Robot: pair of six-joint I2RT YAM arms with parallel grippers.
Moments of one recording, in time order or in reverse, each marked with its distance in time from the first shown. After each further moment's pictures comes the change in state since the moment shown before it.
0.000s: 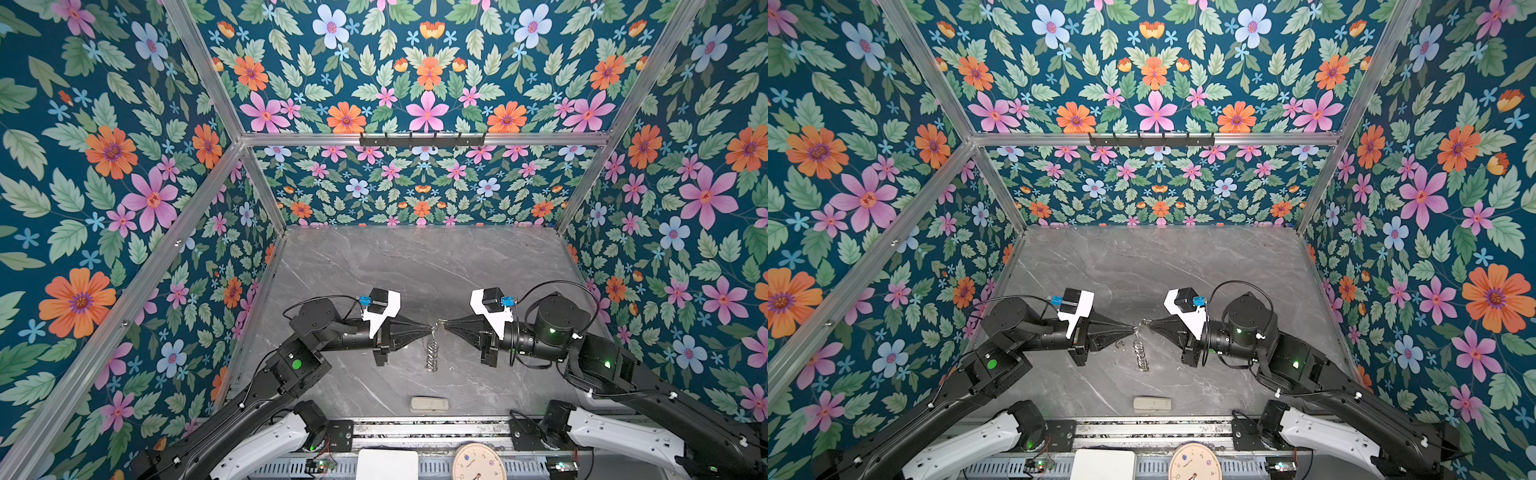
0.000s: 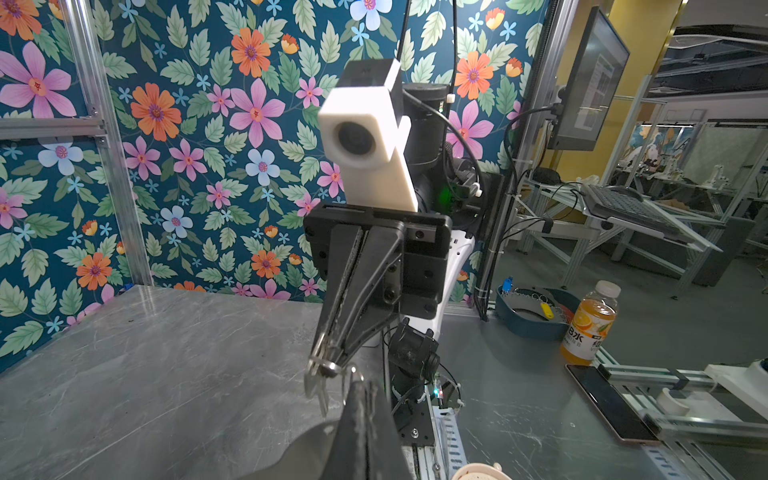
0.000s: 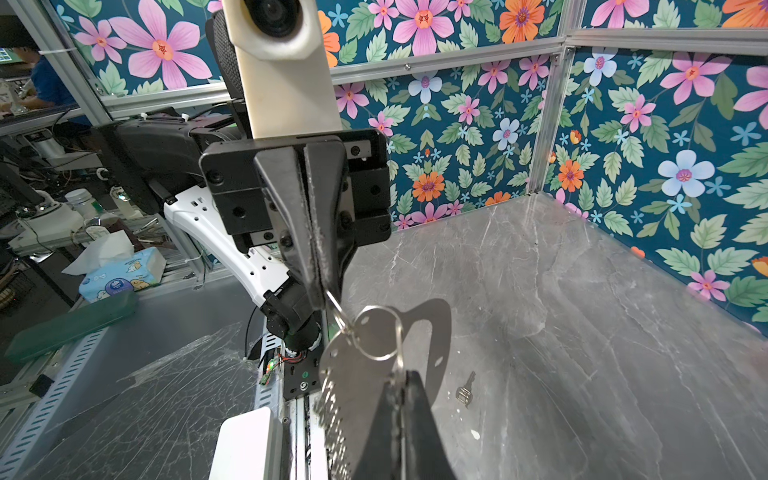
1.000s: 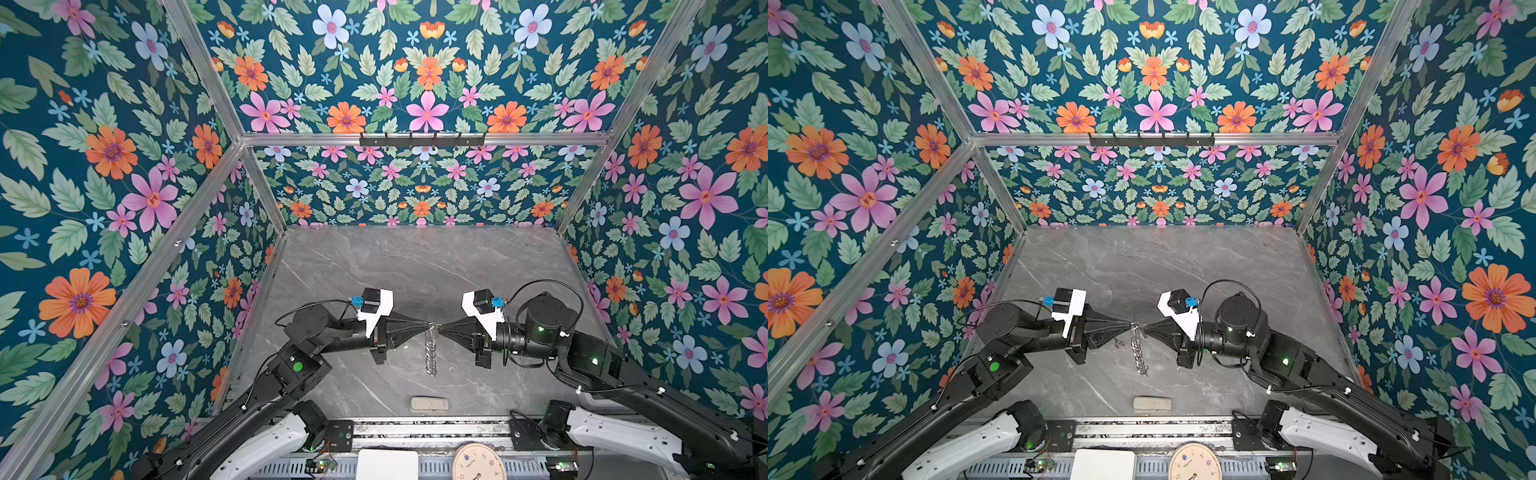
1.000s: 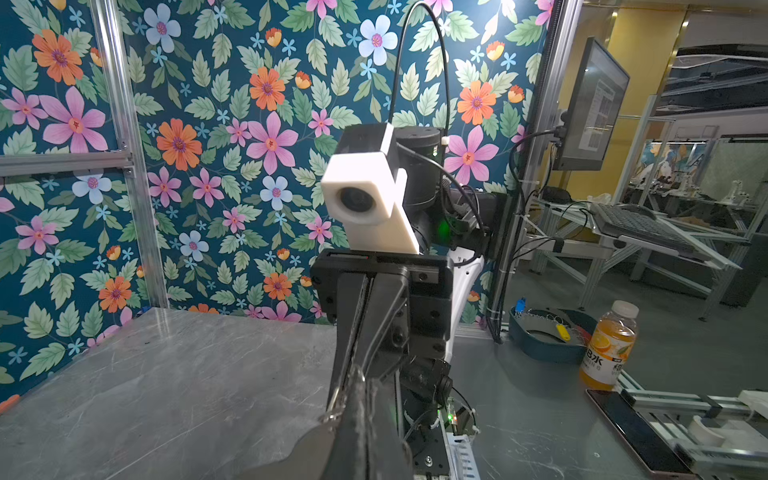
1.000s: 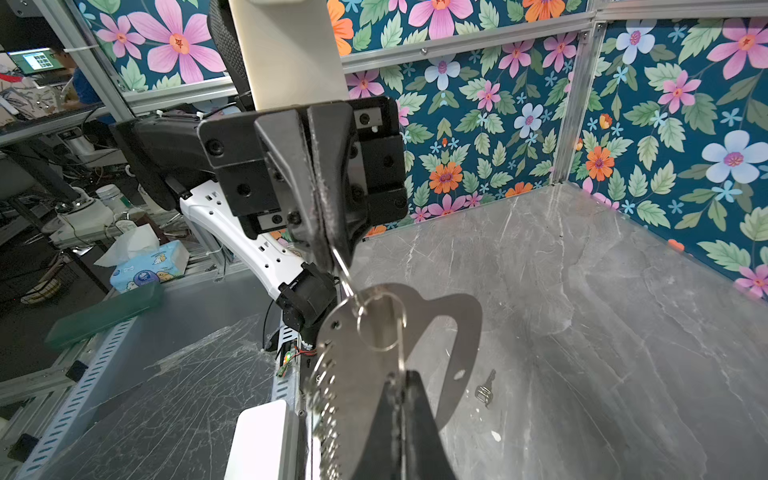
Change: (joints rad) left arm 0.019 -0.011 -0.044 0.126 -0.021 -0.042; right arm -0.001 0.026 -0.034 0.043 -0.056 0.022
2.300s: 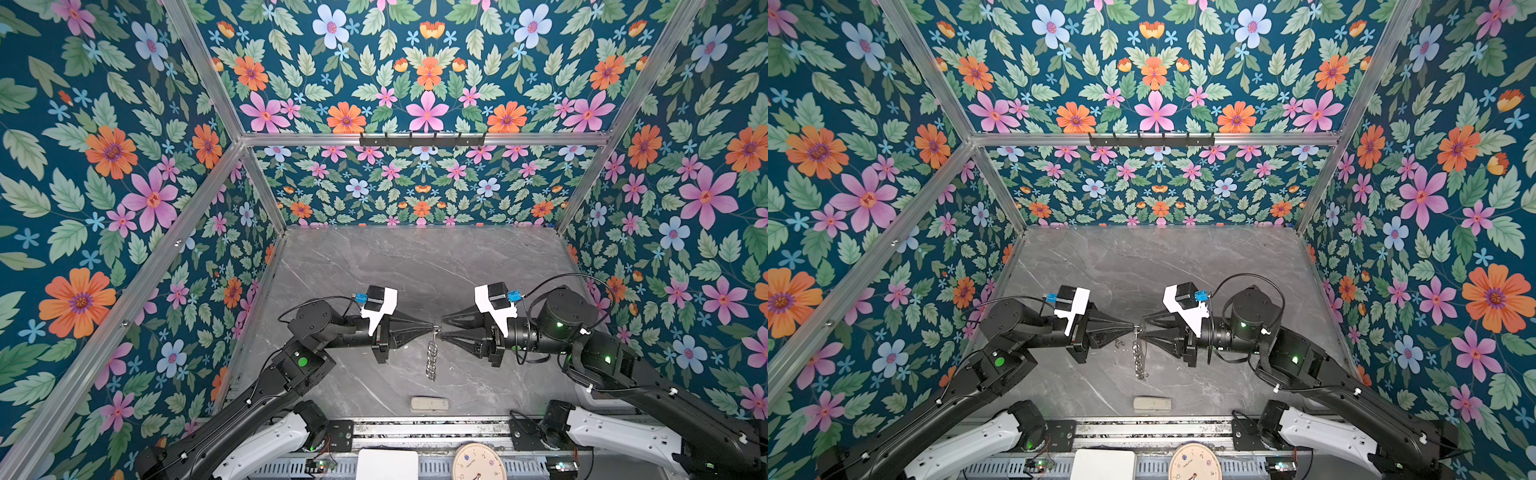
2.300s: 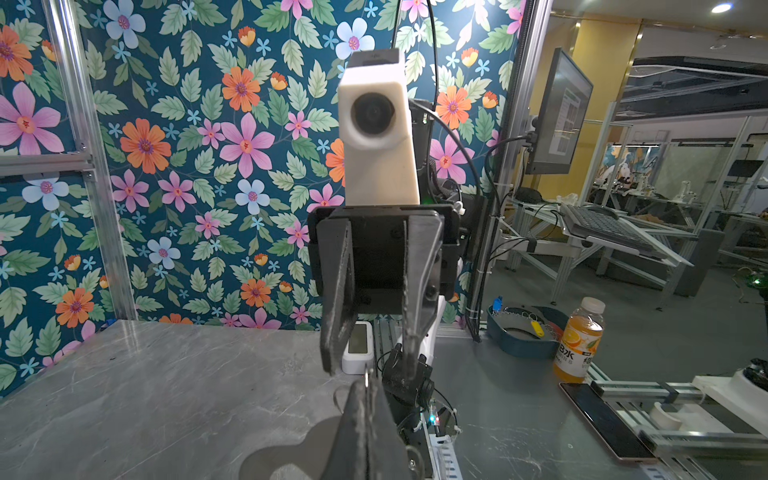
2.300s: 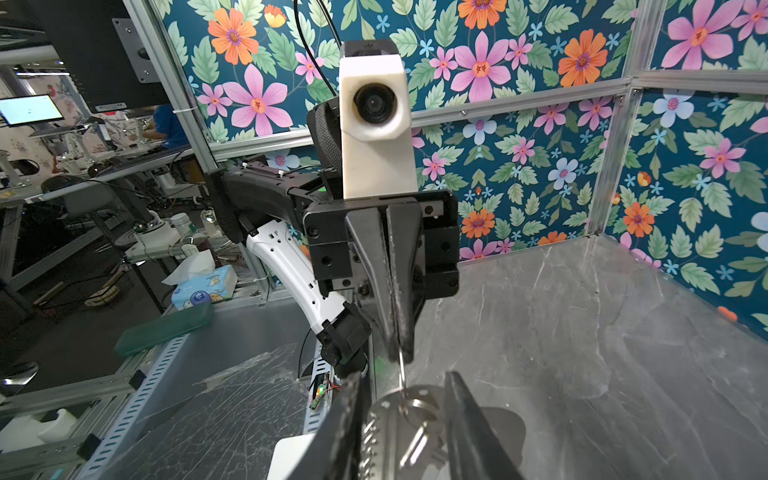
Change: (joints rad) left arm 0.002 0.035 0.014 0.044 0.049 -0.026; right arm -0.002 0.014 0.090 0.044 -0.122 0.037
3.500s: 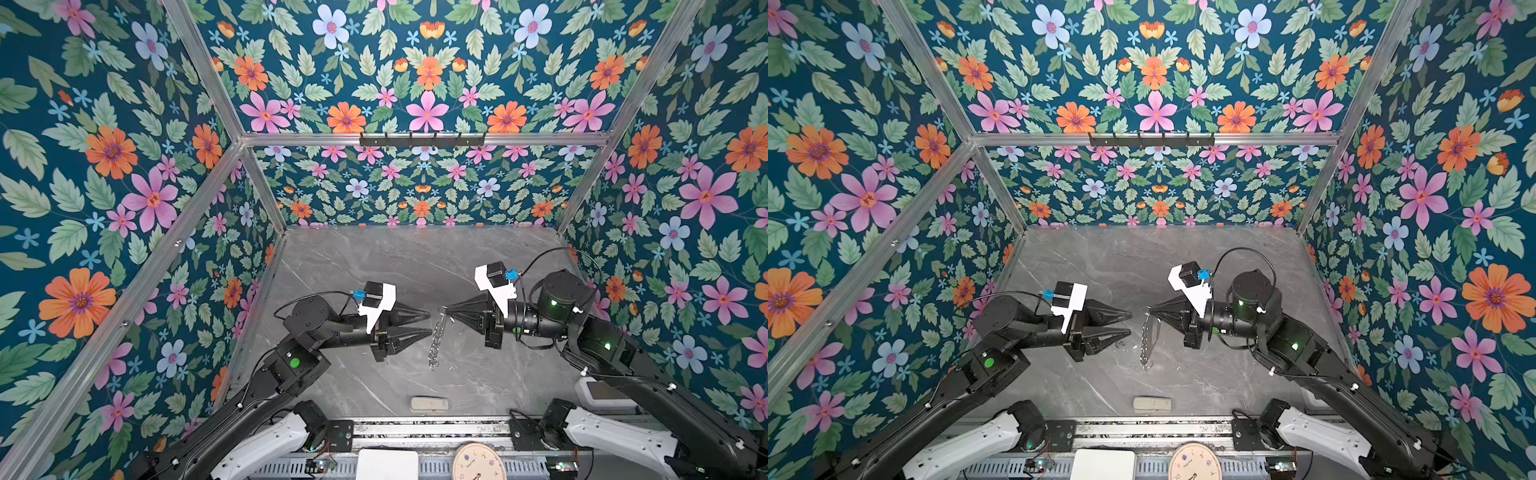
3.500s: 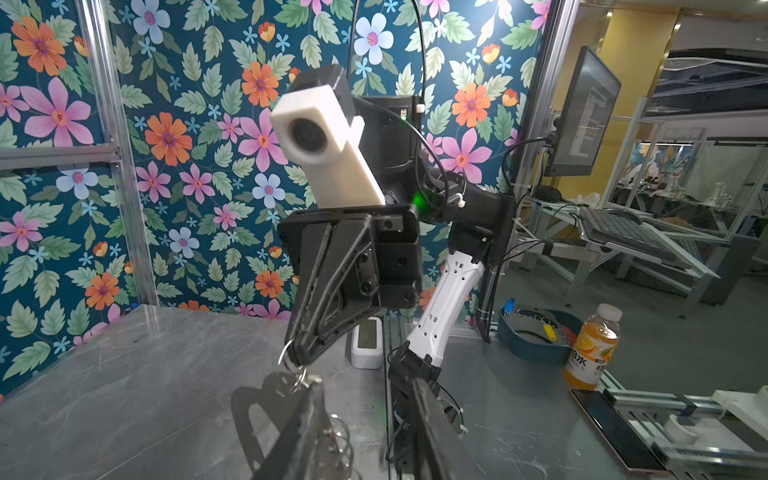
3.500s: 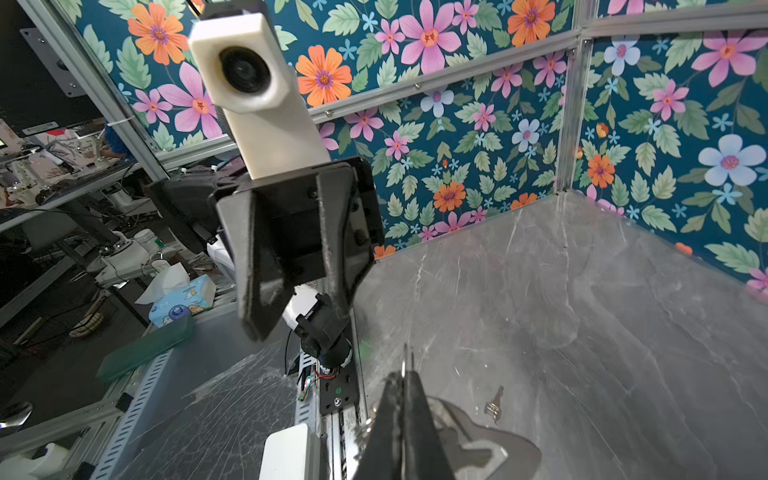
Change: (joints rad) left arm -0.001 0.000 0.092 -0.171 -0.045 0.044; right arm -0.188 0.055 0.086 -0.138 -0.094 0.033
